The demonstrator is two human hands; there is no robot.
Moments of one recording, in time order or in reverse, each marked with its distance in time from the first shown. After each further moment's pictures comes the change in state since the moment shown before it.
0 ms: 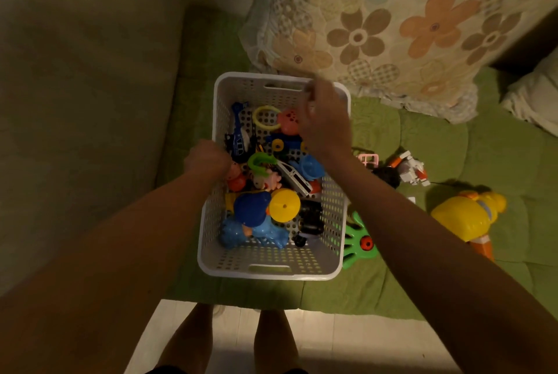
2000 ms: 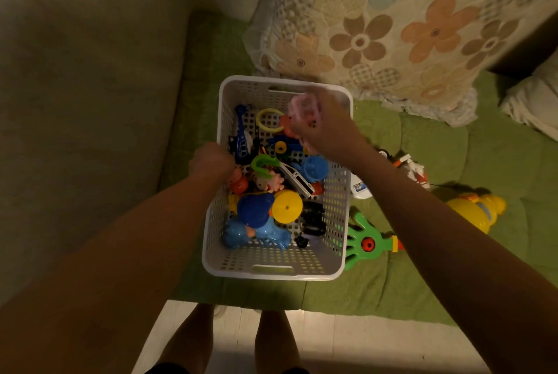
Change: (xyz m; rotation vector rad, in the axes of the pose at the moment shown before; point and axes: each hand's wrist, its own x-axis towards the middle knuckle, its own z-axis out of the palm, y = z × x) left_hand -0.005 -0.004 -0.003 -0.052 -0.008 0.034; right_hand 0.007 0.000 -0.030 0.179 -0.493 0.180
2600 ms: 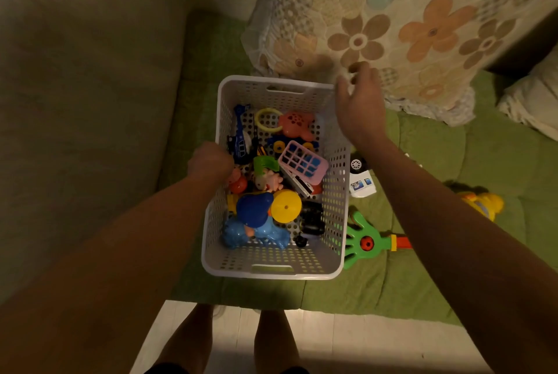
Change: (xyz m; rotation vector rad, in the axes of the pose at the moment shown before) left_hand -0.004 0.003 -0.001 0.021 0.005 0.008; right_hand 0.018 0.015 -0.025 -0.190 0.516 0.041
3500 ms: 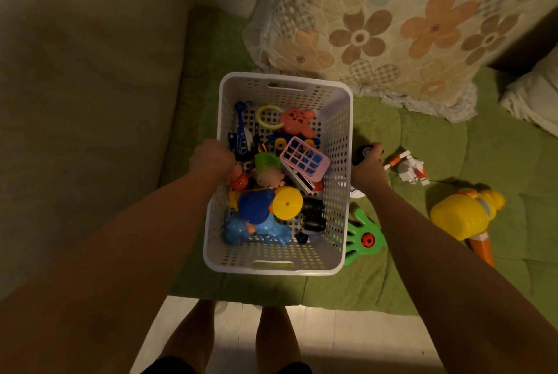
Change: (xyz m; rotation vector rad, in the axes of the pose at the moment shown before) left_hand 0.002 -0.001 0.001 0.008 0.004 0.005; right_hand -0.083 0.103 0.022 -0.014 -0.401 0.596
